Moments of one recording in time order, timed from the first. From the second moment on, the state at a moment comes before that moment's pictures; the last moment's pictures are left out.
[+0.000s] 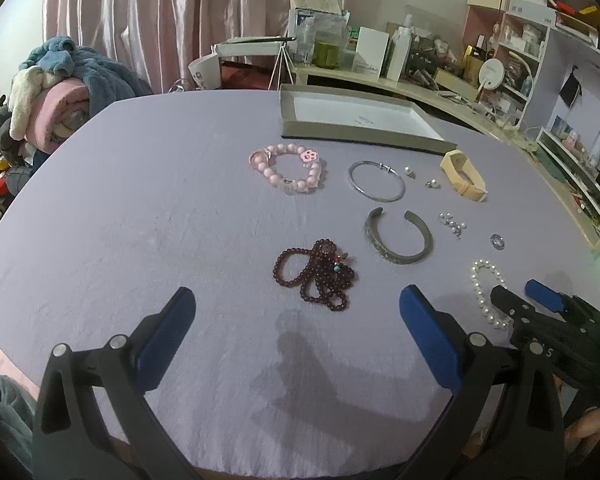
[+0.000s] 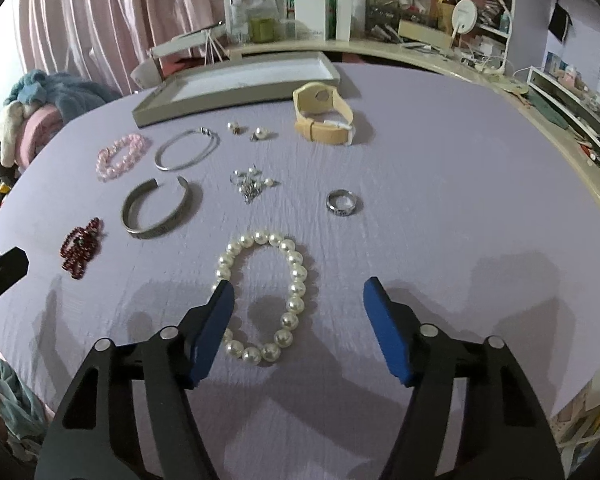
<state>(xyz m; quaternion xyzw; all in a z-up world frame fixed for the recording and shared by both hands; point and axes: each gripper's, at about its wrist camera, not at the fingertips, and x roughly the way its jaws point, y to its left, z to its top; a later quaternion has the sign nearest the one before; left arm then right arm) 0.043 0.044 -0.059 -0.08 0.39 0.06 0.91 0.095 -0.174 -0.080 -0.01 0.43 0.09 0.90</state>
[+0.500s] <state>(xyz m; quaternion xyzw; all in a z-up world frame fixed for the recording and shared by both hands) 0.085 0.045 -0.073 -0.08 0.44 0.08 0.89 0.103 -0.184 -0.063 -0.02 0.41 0.12 0.90</state>
